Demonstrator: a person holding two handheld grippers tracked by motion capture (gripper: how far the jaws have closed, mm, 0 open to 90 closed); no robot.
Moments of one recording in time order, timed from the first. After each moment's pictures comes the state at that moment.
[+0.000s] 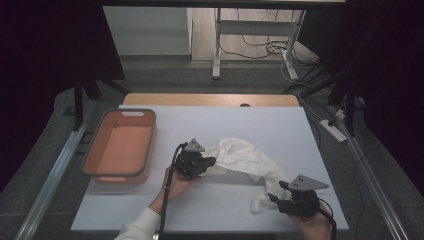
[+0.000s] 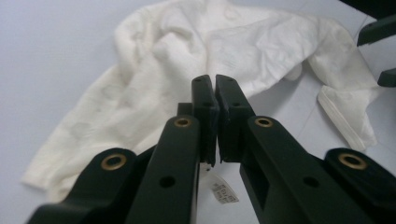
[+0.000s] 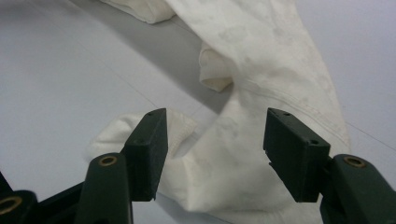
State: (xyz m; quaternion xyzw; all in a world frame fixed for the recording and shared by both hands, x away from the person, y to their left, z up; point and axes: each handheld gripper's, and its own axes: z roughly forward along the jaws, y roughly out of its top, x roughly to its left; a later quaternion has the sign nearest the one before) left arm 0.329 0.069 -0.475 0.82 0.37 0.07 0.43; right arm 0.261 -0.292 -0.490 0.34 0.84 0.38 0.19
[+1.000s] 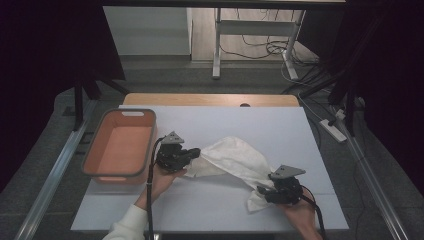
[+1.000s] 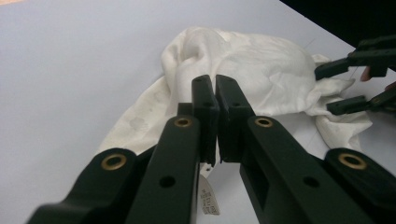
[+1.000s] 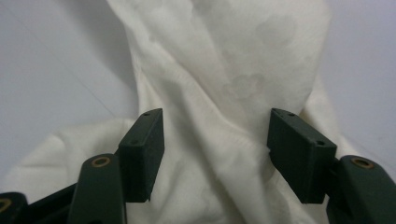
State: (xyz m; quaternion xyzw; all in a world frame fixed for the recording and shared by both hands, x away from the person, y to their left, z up) left arm 0.329 0.111 -0.461 0.78 0.40 0.08 0.46; right arm 0.301 -0.261 -0.512 0.33 0.87 0.32 0.18
